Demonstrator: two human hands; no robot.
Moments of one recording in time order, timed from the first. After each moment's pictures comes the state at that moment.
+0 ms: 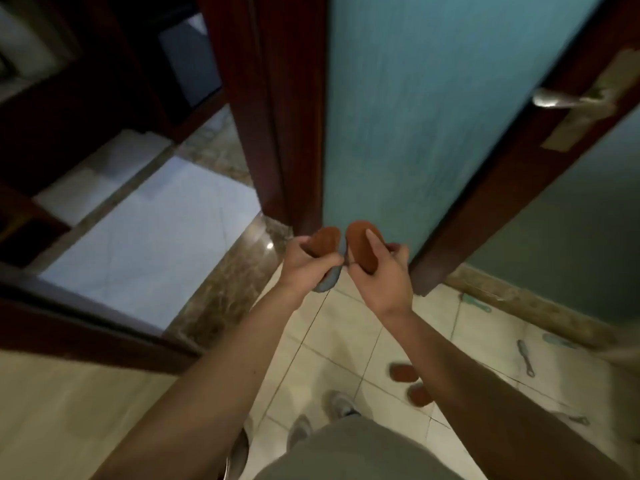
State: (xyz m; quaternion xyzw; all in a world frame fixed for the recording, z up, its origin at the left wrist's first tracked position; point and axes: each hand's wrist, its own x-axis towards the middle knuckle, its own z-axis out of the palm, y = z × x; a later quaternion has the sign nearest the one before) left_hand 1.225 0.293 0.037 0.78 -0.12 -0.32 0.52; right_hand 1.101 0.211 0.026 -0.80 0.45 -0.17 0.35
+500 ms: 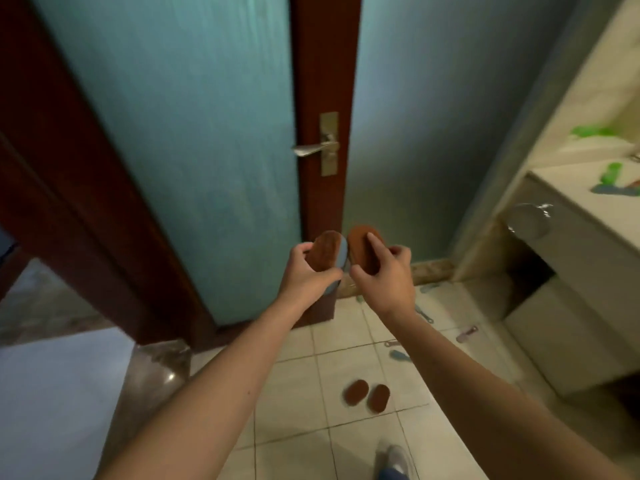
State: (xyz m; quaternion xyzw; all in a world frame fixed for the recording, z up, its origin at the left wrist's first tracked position) left_hand 1.089 0.199 0.113 0.65 -0.46 -0.41 0.44; right_hand 0.939 0.203 0.116 -0.62 0.66 -0.37 0.22
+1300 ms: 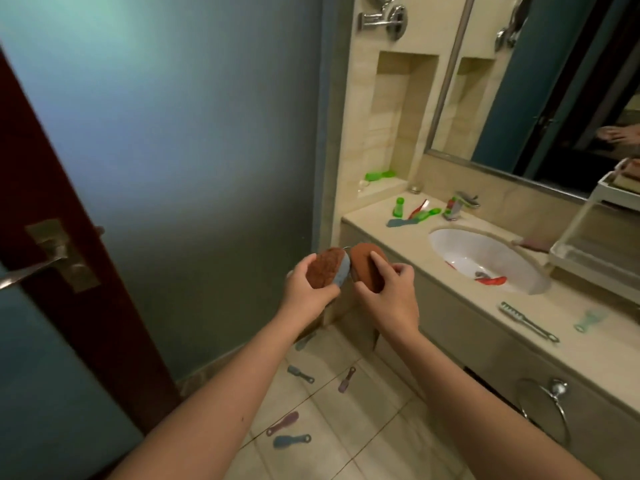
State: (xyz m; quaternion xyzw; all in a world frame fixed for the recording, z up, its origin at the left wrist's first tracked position) left_hand 0.705 0.047 0.169 0.48 -0.64 -0.47 0.37; right_hand 0.561 0.118 0.168 -0.47 0.76 -0.44 0.07
